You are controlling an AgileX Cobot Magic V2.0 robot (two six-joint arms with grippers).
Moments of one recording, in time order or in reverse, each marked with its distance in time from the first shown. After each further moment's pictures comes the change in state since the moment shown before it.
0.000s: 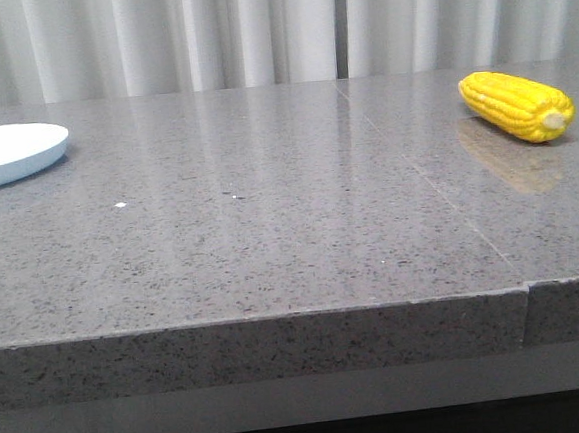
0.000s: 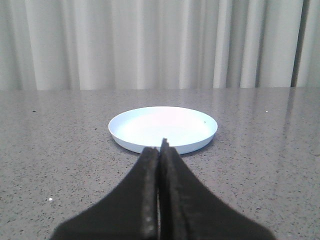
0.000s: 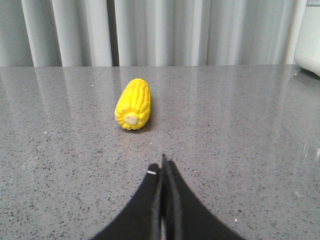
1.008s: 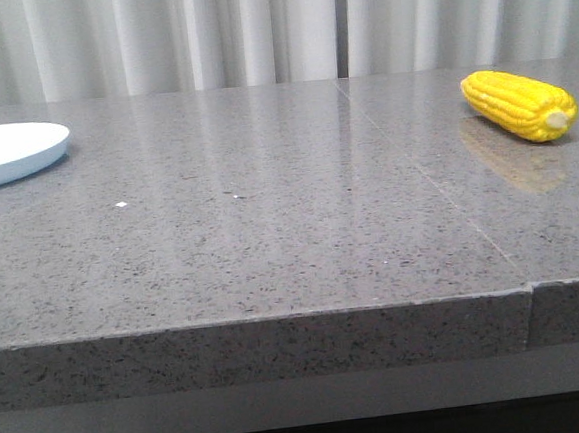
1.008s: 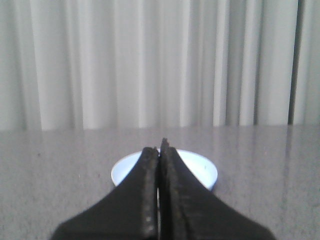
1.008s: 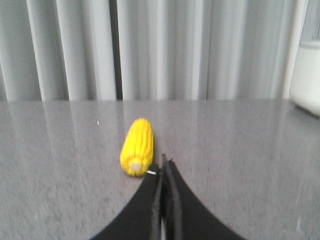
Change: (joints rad) left arm 0.000 0.000 -0.122 0.015 -0.027 0.000; right arm 0.000 0.000 -0.186 0.000 0.094 0.000
